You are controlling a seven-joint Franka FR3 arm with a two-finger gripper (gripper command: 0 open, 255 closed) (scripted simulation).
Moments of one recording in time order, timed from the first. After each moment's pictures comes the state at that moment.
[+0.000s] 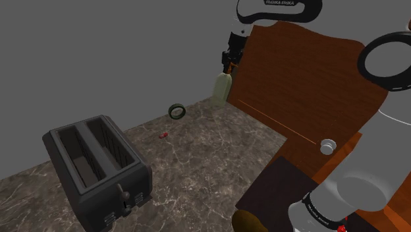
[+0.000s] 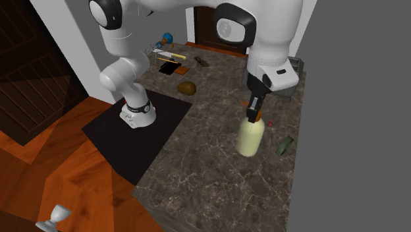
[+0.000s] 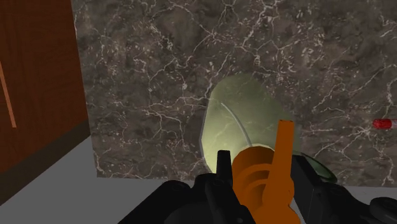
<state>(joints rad) 0.01 0.18 -0.05 -1.52 0.04 1.73 -0.14</state>
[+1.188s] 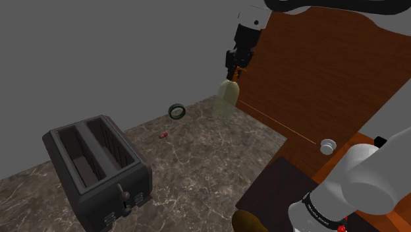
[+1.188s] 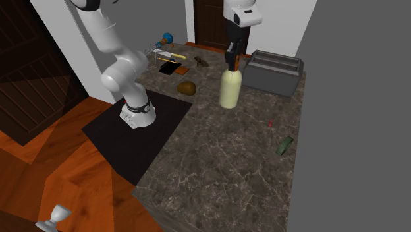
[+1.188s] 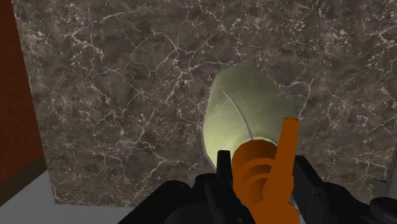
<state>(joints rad) 0.14 -0.23 0.09 -1.87 0.04 1.68 0.14</state>
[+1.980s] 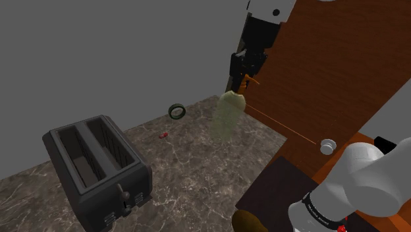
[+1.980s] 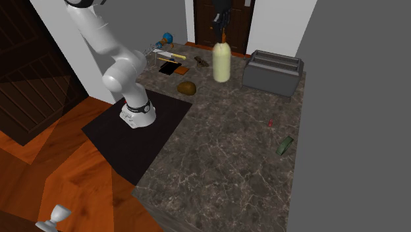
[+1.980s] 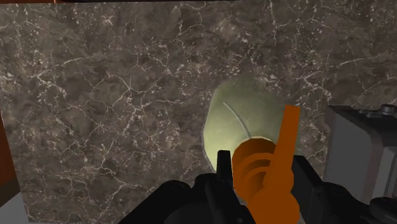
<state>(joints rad) 0.24 -0.41 0.25 -1.94 0.11 1.58 0.39</state>
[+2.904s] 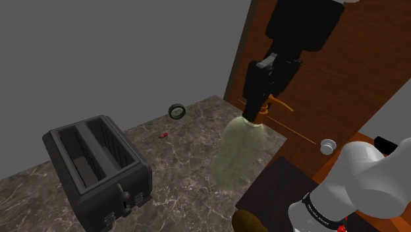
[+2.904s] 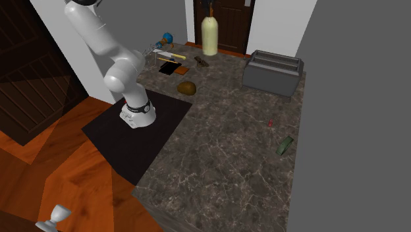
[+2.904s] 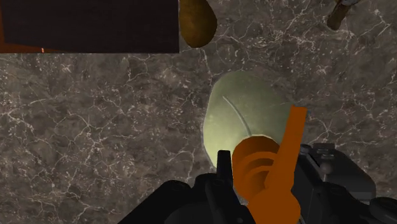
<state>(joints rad) 0.33 -0.43 0.48 -1.81 0.19 1.46 0.72</state>
